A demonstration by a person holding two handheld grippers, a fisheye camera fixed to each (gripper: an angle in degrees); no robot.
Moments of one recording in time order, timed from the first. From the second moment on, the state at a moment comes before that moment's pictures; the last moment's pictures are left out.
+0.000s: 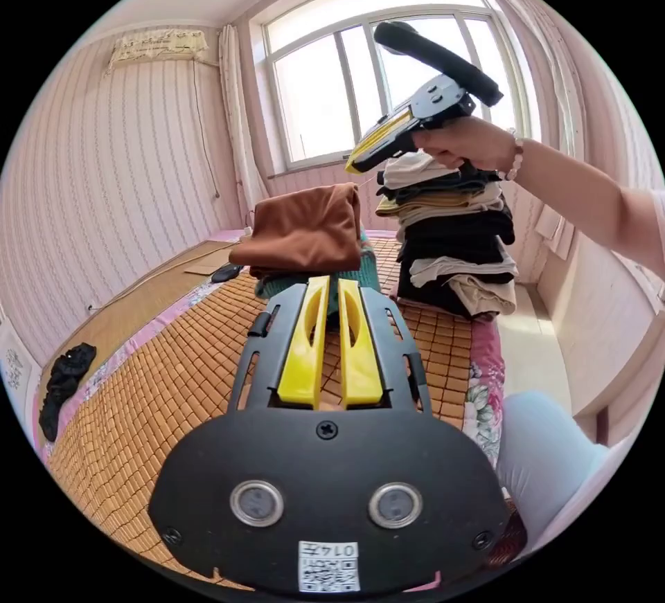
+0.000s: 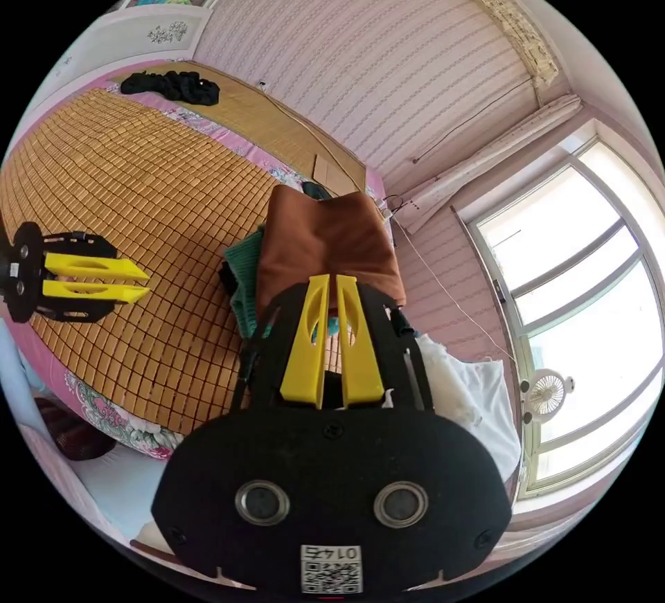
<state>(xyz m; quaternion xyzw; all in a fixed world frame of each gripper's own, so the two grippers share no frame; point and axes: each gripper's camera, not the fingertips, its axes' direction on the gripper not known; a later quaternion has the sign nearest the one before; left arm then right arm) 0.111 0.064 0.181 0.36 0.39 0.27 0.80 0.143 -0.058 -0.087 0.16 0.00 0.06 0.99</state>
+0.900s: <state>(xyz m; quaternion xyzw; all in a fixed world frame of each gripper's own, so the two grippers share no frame) 0.310 0.008 0.079 0.33 0.45 0.26 0.78 0.288 0.136 -0.134 0.14 -0.06 0.18 0.97</state>
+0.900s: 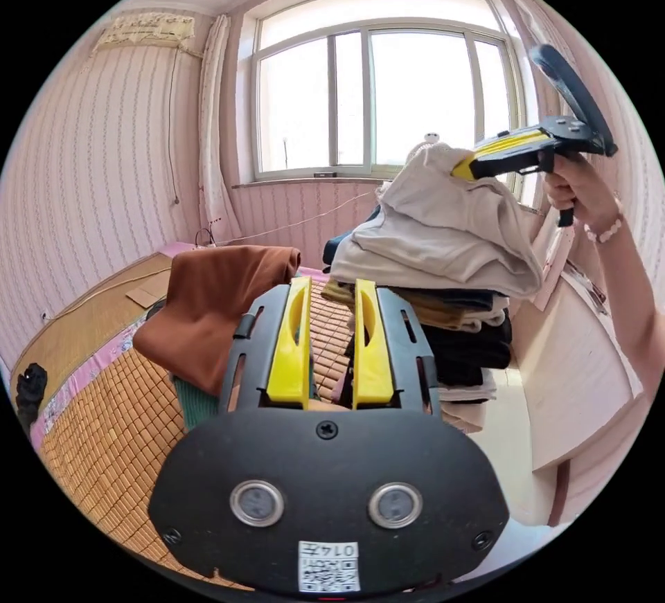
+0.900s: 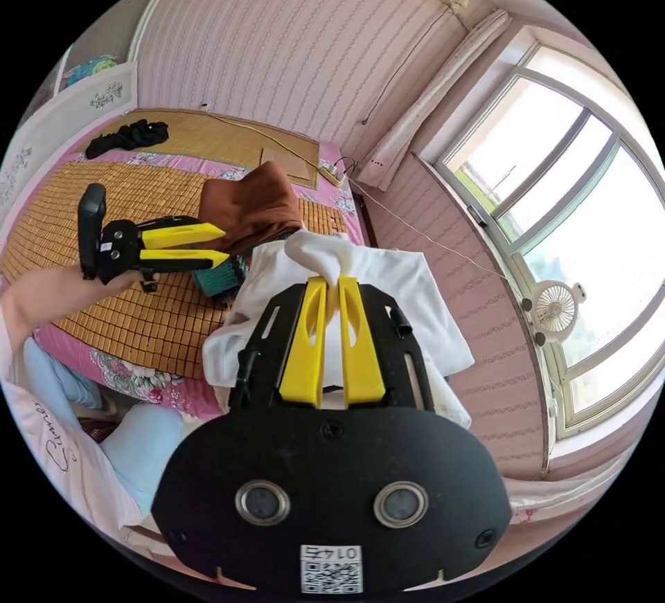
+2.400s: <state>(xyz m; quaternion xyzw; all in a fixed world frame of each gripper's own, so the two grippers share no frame) -0.459 0.325 -0.120 0.54 0.42 -0.08 0.73 0.233 0.412 -0.270 0.52 -0.45 0.11 0.72</state>
